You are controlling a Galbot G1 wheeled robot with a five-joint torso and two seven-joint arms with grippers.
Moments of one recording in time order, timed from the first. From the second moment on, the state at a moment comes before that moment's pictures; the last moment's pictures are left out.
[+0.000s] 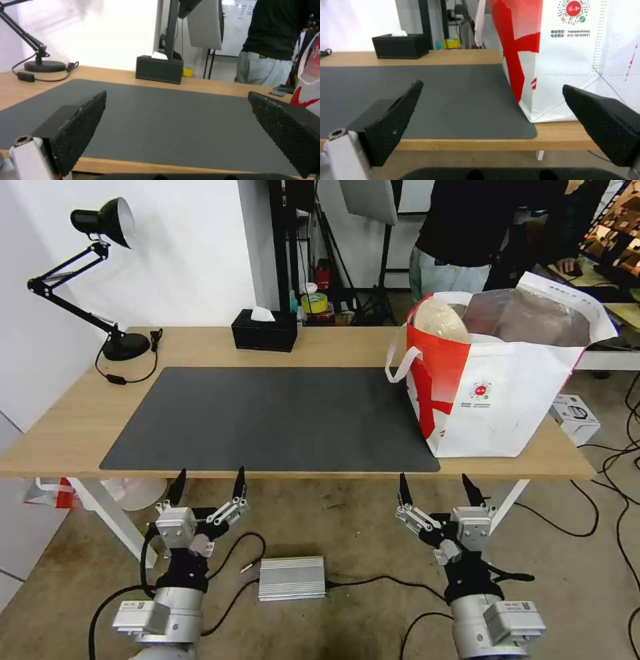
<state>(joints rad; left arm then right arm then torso) 1.86 -1.31 -0.48 -2.31 -0.23 -0.24 -0.18 -1.64 0.88 -0.02 2.42 0.19 0.02 0.82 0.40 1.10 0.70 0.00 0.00</state>
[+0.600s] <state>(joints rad) 1.85 -1.31 -0.49 -2.28 -0.23 -0.25 -0.18 -1.64 0.88 -0.02 2.42 0.19 0.02 0.82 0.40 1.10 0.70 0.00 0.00</state>
